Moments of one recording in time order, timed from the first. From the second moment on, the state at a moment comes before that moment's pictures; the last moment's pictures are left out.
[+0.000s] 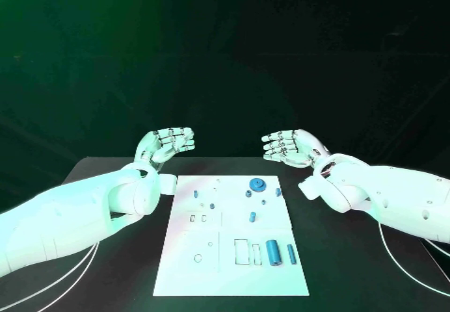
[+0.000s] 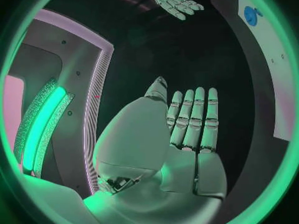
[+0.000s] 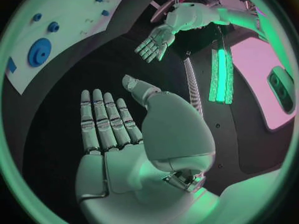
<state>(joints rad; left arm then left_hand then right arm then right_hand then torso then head) 1.12 -0.79 0.01 1.42 -0.02 -0.49 0.54 1.59 -0.02 -0.03 0.28 0.22 0.85 0.21 0.24 0.15 0.95 0.19 0.16 0.07 0.88 0.16 0.28 0.19 0.17 0.77 0.28 0.26 0.10 1.27 -0.78 -0.18 1.37 -0.57 -0.44 0.34 1.30 -0.10 0.50 -0.16 0.14 0.71 0.19 0.21 0.17 0.88 0.21 0.10 0.06 0.85 0.18 0.21 0.13 0.16 0.72 0.27 0.25 0.11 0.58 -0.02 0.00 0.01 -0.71</state>
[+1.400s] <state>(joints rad) 1.15 -0.95 0.02 1.68 -0.03 -0.41 0.52 1.61 -0.02 -0.02 0.29 0.22 0.90 0.22 0.25 0.15 1.03 0.17 0.13 0.07 0.98 0.13 0.32 0.24 0.17 0.85 0.25 0.30 0.10 1.30 -0.71 -0.18 1.36 -1.45 -0.26 -0.04 1.26 -0.20 0.47 -0.12 0.26 1.00 0.18 0.20 0.19 1.13 0.11 0.10 0.07 1.46 0.02 1.23 1.01 0.12 1.25 0.12 1.19 0.94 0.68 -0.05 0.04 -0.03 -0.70</state>
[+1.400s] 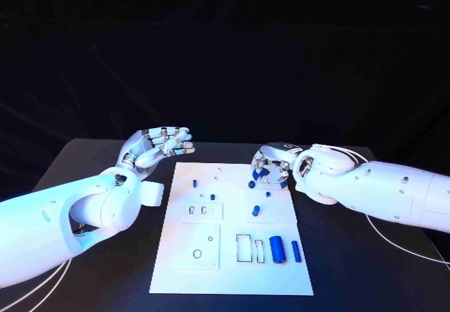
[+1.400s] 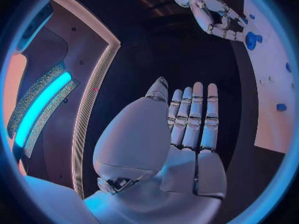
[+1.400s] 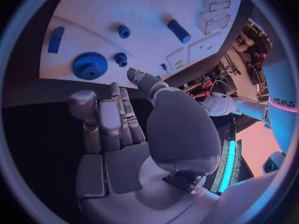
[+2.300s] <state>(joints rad) 1.15 -0.95 0.02 1.69 -0.03 -0.39 0.52 1.61 -0.02 -0.02 0.29 0.22 0.90 0.22 0.25 0.15 1.03 0.17 0.12 0.07 0.98 0.13 0.31 0.24 0.17 0.85 0.25 0.30 0.10 1.29 -0.67 -0.18 1.31 -1.49 -0.19 -0.08 1.26 -0.20 0.50 -0.10 0.26 1.00 0.18 0.21 0.20 1.14 0.10 0.12 0.08 1.46 0.02 1.31 1.09 0.12 1.29 0.12 1.25 1.03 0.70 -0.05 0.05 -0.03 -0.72</state>
